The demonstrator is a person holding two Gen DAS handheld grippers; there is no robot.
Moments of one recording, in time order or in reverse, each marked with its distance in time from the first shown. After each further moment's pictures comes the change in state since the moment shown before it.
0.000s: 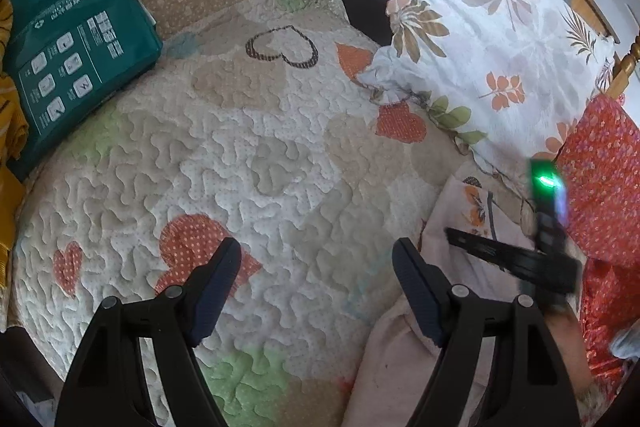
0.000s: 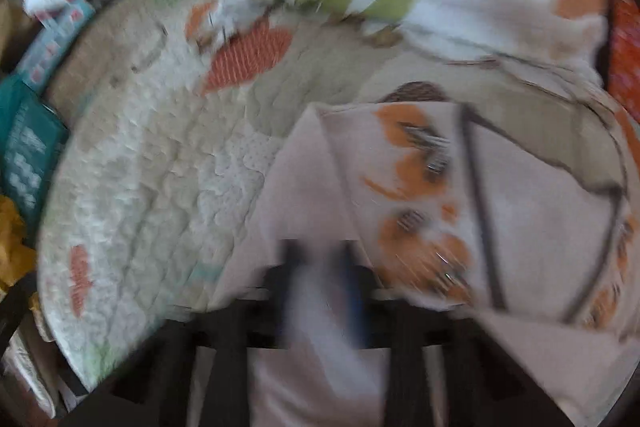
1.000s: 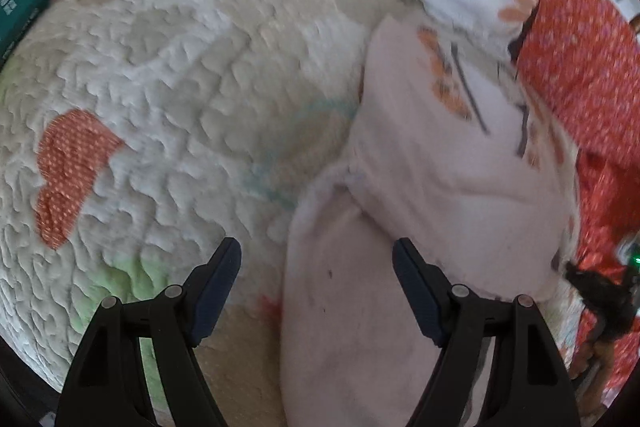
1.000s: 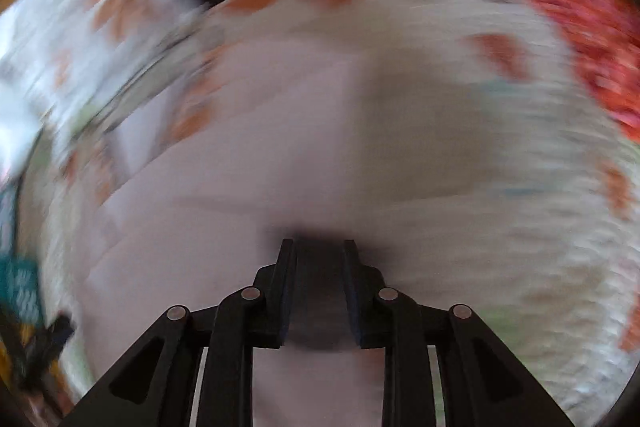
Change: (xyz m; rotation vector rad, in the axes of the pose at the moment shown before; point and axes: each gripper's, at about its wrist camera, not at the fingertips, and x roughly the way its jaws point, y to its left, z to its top) left arm 0.061 -0.060 -0.076 0.196 0.347 -0.092; right arm -0.163 -0.248 -0.263 0.753 -0.164 -0.214
